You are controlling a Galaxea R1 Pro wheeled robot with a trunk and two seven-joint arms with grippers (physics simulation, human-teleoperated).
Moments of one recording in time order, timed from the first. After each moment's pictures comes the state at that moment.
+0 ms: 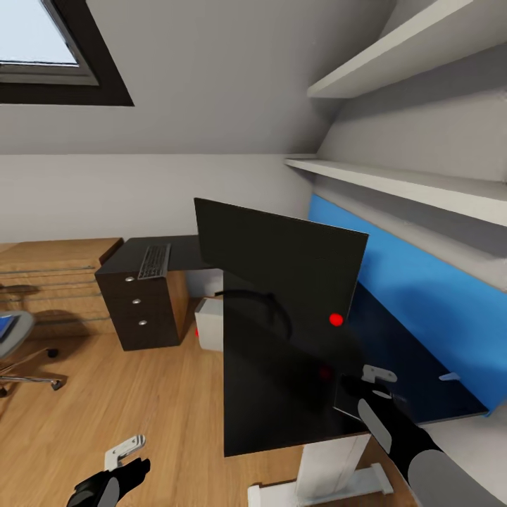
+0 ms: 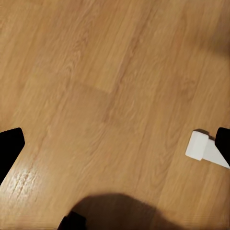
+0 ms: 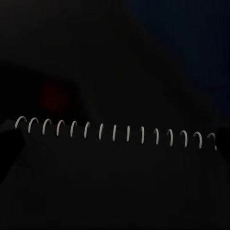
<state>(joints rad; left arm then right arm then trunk) -0.23 0.02 0.24 -0.89 0.28 0.48 0.20 -0.62 -0.14 0.23 -0.59 -0.48 0.16 -0.32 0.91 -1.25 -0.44</state>
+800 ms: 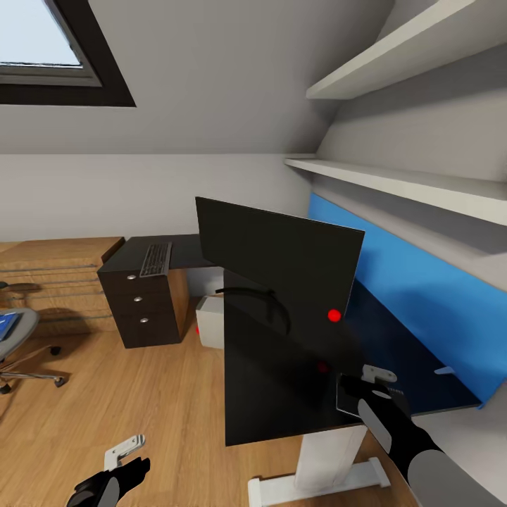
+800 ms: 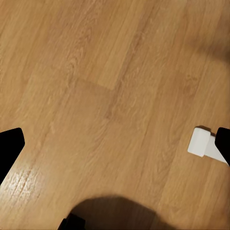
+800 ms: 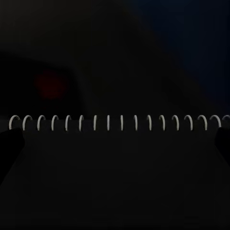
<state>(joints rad) -0.23 0.02 0.24 -0.89 0.28 0.47 0.19 -0.62 -0.14 0.23 -0.59 -0.48 0.16 -0.32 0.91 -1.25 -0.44</state>
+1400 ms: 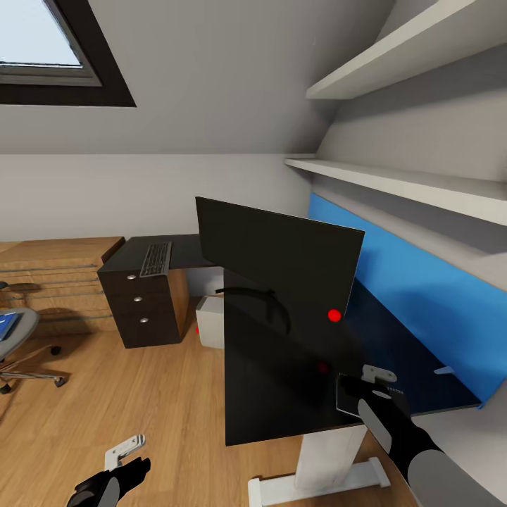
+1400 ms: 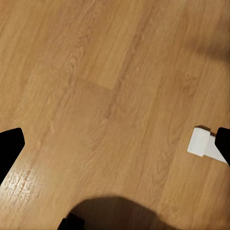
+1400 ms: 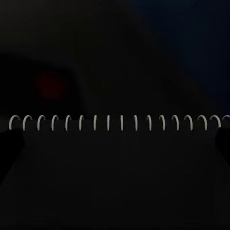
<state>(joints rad) -0.23 0.02 0.24 -0.89 0.28 0.47 0.19 -0.62 -0.14 0.23 -0.59 -0.48 0.16 -0.32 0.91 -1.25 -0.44</state>
